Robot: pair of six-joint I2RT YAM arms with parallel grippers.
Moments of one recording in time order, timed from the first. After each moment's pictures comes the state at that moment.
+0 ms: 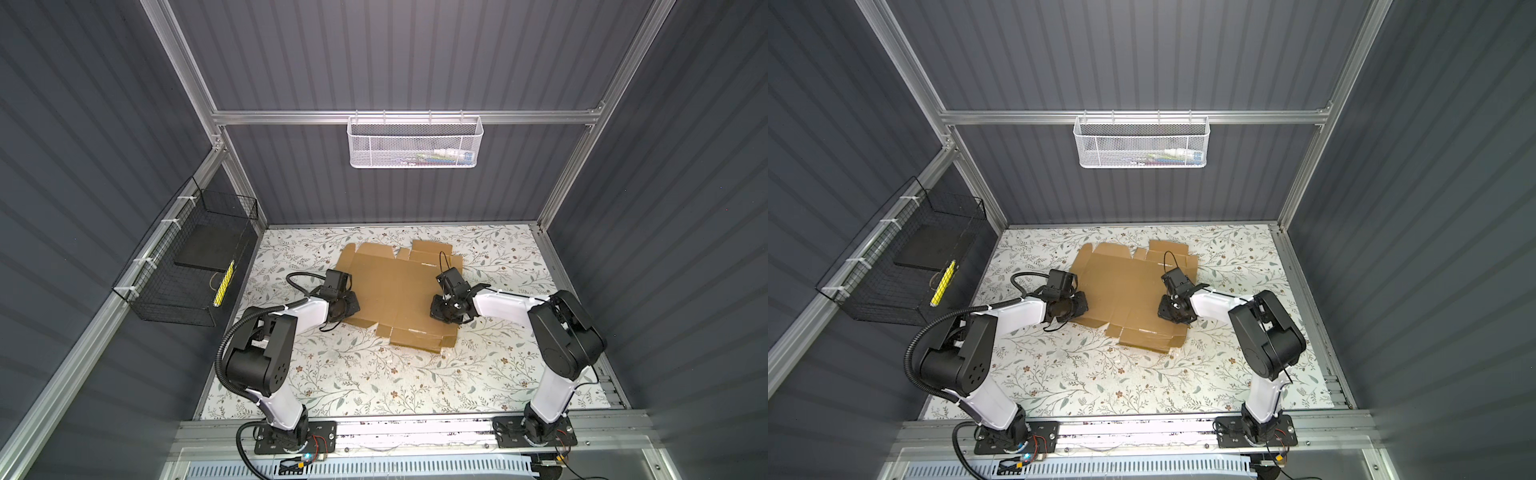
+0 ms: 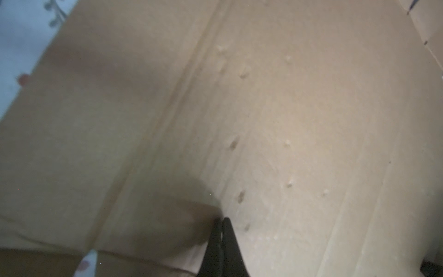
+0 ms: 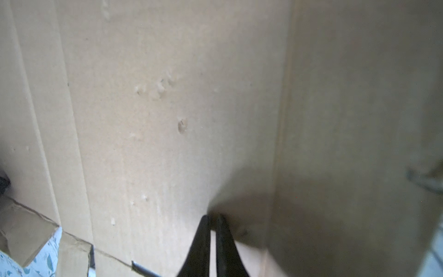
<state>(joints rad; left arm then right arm) -0.34 1.67 0.83 -0.18 0.08 -0.61 0.53 1.82 1.05 -0.35 -0.09 0.77</state>
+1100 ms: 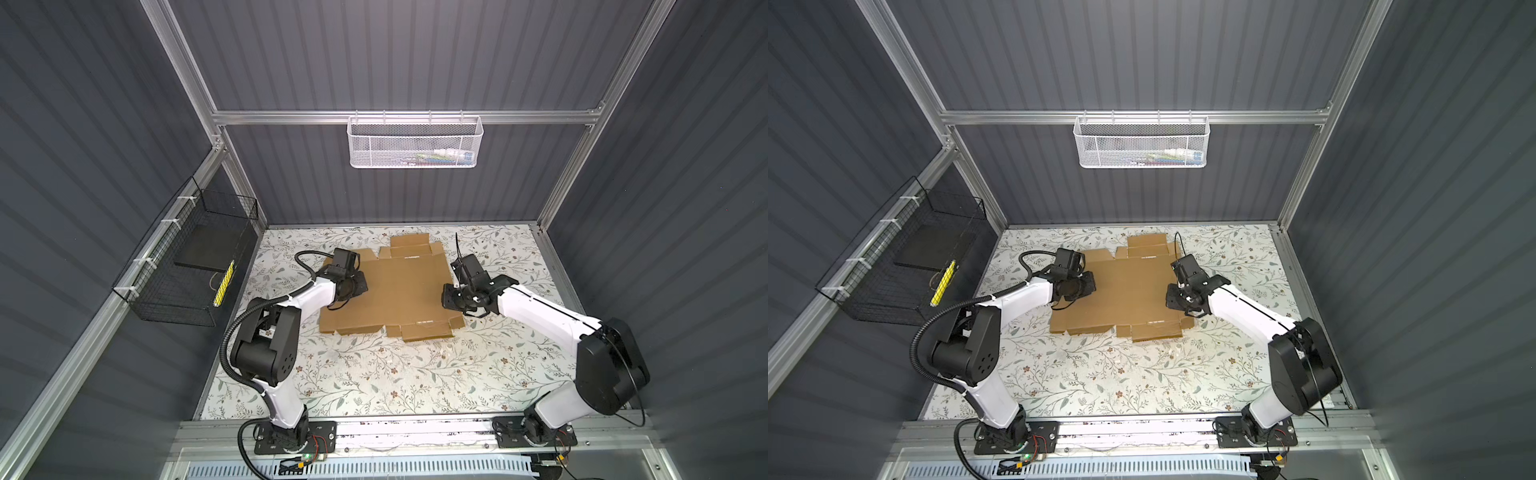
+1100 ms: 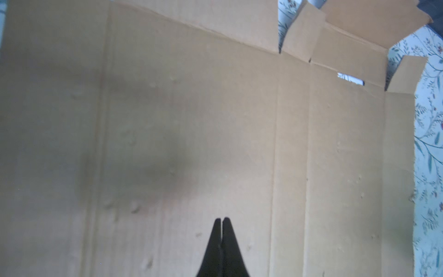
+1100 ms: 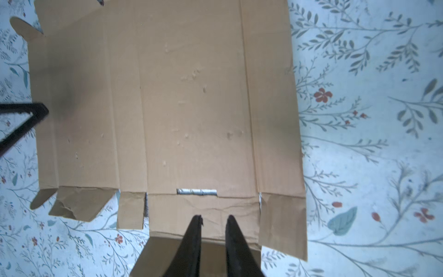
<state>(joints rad) -0.32 1.80 1.15 -0.31 0.07 -0.55 0.55 1.51 1.03 -0.54 -0.03 0.62</state>
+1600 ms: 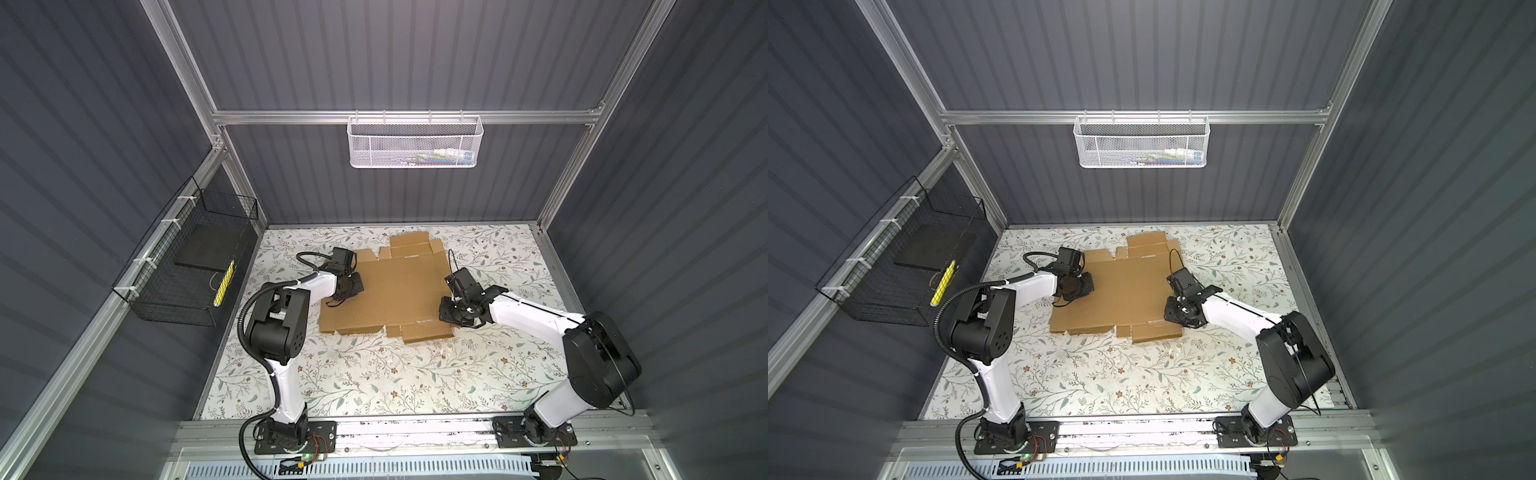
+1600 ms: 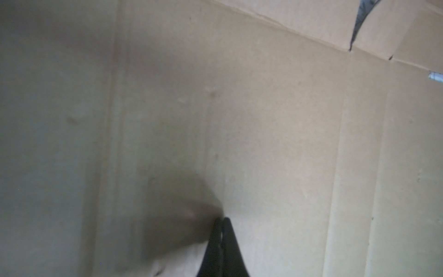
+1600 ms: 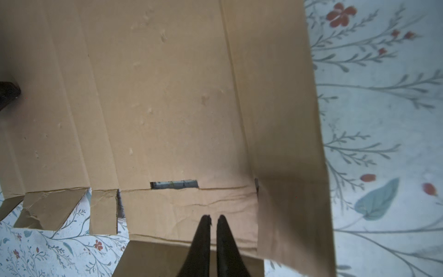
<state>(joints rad) -0.29 1.94 1.21 -0.32 0.07 -0.52 0.56 1.63 0.97 -0.46 -0.04 0.73</state>
